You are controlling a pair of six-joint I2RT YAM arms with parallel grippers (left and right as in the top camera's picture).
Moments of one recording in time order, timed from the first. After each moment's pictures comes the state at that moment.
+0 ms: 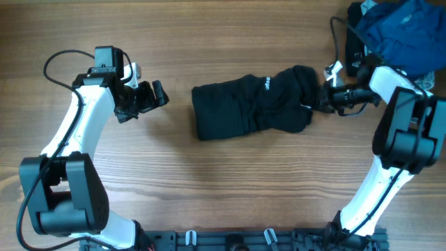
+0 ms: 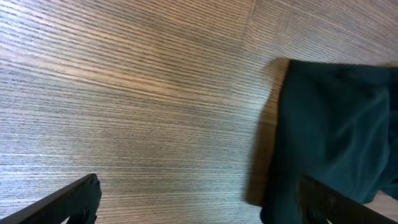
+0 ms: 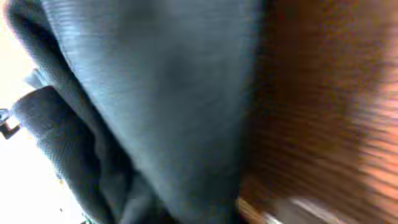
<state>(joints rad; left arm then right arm) 0.04 1.72 1.20 -0.80 0.29 -0.28 -0.25 2.20 1.41 -0.90 -0.81 -0.19</state>
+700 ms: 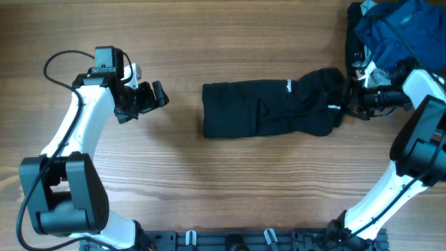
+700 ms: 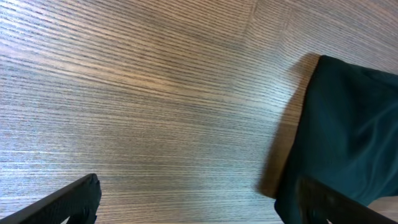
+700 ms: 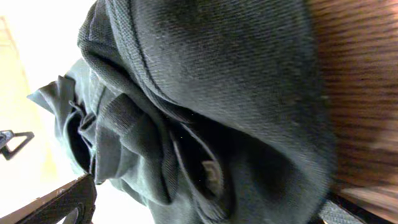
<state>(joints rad) 0.04 1.72 1.20 -0.80 0.29 -0.28 -0.45 2.15 1.46 -1.01 -0.74 -0.28</state>
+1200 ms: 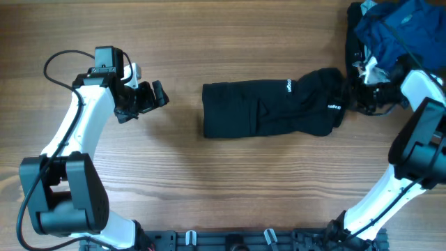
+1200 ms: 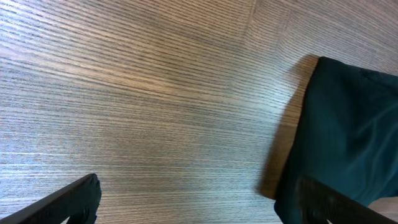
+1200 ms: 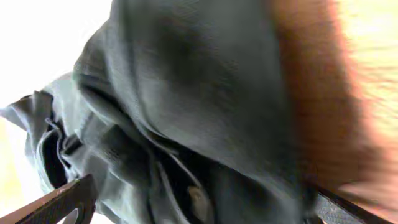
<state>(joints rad) 0.04 1.72 1.20 -0.80 0.29 -0.28 -0.41 2.12 1.43 -0.87 -0.67 -0.23</state>
